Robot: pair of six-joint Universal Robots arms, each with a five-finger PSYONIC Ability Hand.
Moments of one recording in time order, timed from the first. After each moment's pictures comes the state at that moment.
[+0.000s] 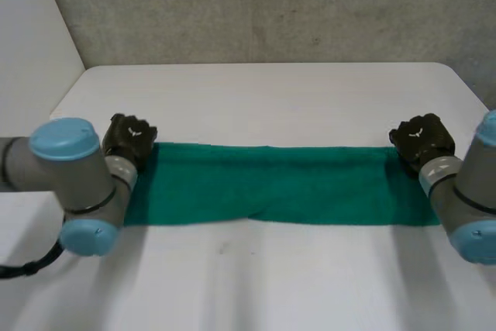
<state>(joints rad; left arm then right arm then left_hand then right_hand) 4.37 -2.24 -1.47 3.53 -1.67 3.84 1.76 -1.04 1.60 -0.32 1.54 2.37 1.15 1.20 1.20 1.20 0.96 0.97 1.18 1.19 1.19 0.99</state>
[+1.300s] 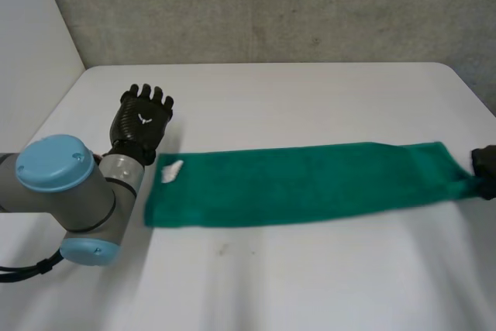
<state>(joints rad) 4.34 -2.12 -1.65 3.79 -1.57 3.86 1.36 -1.07 1.65 -0.17 1.38 2.59 0.19 0.20 0.21 0.20 0.05 0.95 1.18 1.18 1.19 0.97</state>
